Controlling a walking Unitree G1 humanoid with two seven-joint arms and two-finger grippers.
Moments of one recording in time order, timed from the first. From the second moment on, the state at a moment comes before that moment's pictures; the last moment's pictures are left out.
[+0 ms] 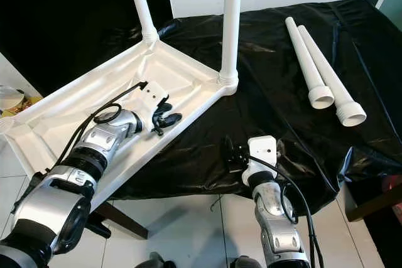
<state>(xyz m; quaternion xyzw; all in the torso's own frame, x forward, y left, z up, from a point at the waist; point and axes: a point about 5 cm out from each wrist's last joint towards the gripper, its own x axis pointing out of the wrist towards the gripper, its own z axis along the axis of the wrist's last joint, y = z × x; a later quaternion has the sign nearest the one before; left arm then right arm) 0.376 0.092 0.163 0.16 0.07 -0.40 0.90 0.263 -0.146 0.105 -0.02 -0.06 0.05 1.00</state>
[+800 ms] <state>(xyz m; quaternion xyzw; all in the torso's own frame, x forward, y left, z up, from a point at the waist) 0.355 0.222 0.198 0.26 0.05 -0.33 0.91 0.292 -0.121 0.124 -0.01 -0.07 0.09 0.99</state>
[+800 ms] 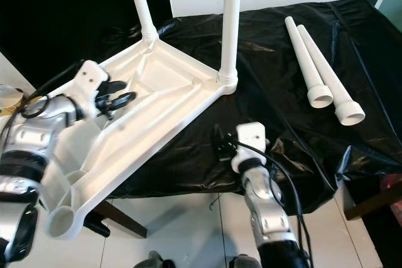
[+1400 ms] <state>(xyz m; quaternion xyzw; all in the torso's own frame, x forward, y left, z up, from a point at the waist) 0.318 0.286 0.179 0.36 0.16 -0.27 0.88 0.323 -0.118 0.129 -0.04 -0.05 0.10 0.99</state>
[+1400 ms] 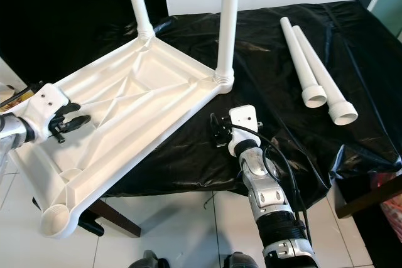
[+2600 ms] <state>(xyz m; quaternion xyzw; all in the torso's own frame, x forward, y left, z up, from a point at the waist) 0.290 0.102 0.167 0.34 0.08 -0.46 0.81 0.336 -0.110 0.118 -0.04 -0.01 0.08 1.00</state>
